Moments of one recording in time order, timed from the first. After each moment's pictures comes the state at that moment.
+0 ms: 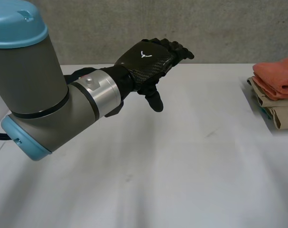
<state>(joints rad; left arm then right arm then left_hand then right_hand) 4.08 -1.98 -1.07 3.02 -1.16 3.34 1.13 -0.98 1.20 -0.40 0.92 2.94 0.20 0.22 0.22 0.22 0.05 0.23 0.21 0.21 0.21 0.05</state>
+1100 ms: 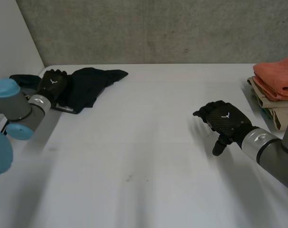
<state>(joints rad) 4.69 -2.83 -0.50 3.31 -1.19 3.68 1.77 -1.19 1.70 -0.14 1.15 2.60 0.36 0.35 0.35 0.35 0.18 0.23 0.21 0.21 0.21 0.05</state>
